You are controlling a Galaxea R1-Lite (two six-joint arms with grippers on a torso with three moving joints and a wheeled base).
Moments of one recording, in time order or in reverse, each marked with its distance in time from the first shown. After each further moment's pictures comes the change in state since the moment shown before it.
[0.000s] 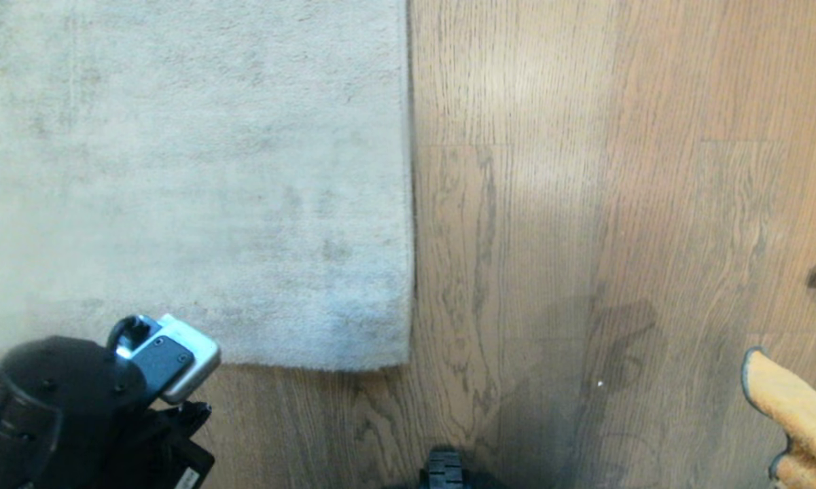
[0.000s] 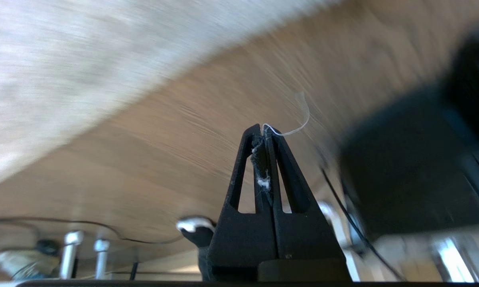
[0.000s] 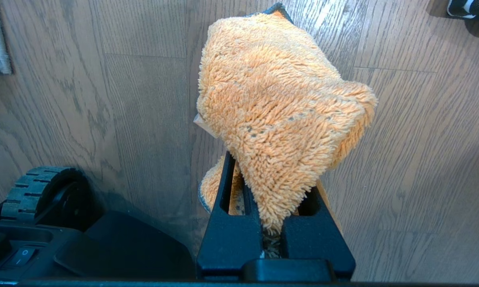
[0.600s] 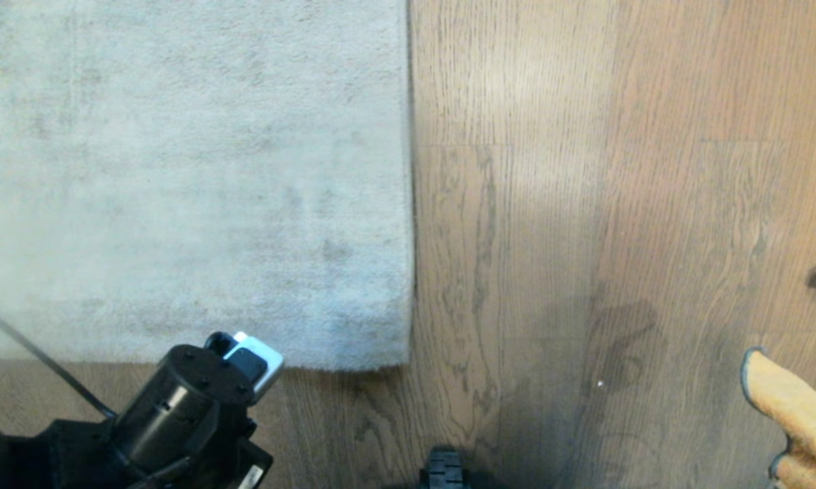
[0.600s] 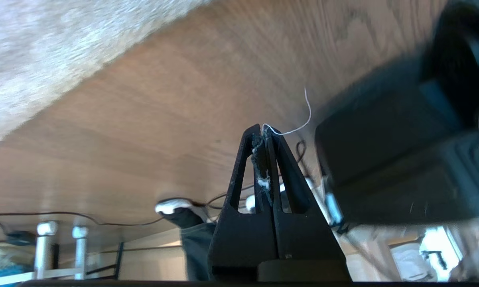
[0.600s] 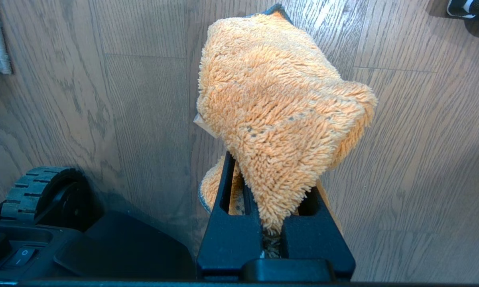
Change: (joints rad) left arm 0.014 0.244 0.042 -0.157 -0.052 -0.073; right arm 0.000 0.000 0.000 0.000 0.000 0.000
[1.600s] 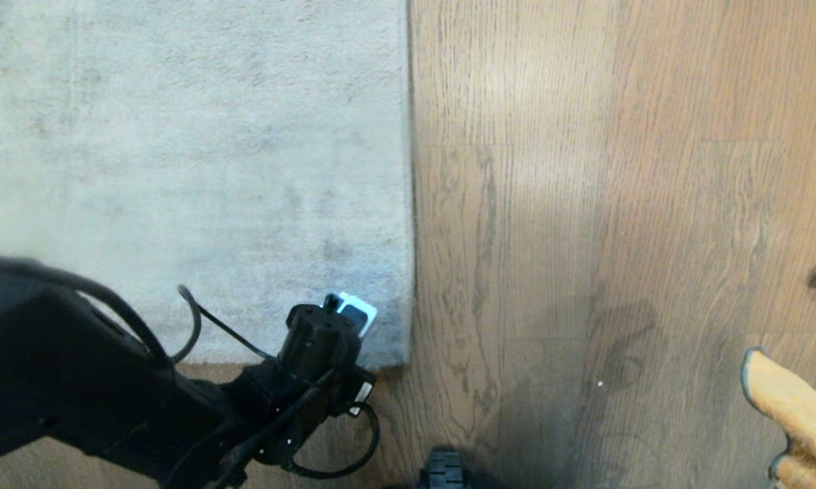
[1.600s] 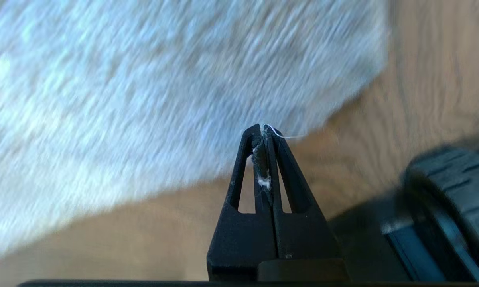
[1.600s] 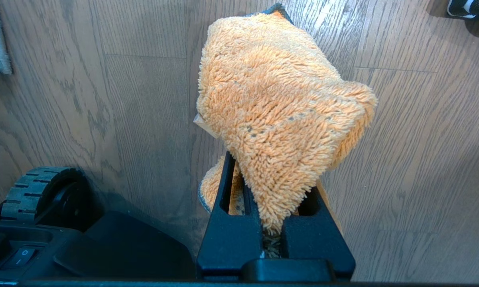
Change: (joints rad) left arm 0.093 0.501 -0.098 -0.712 -0.108 0.174; right arm 0.000 0.000 0.000 0.000 0.000 0.001
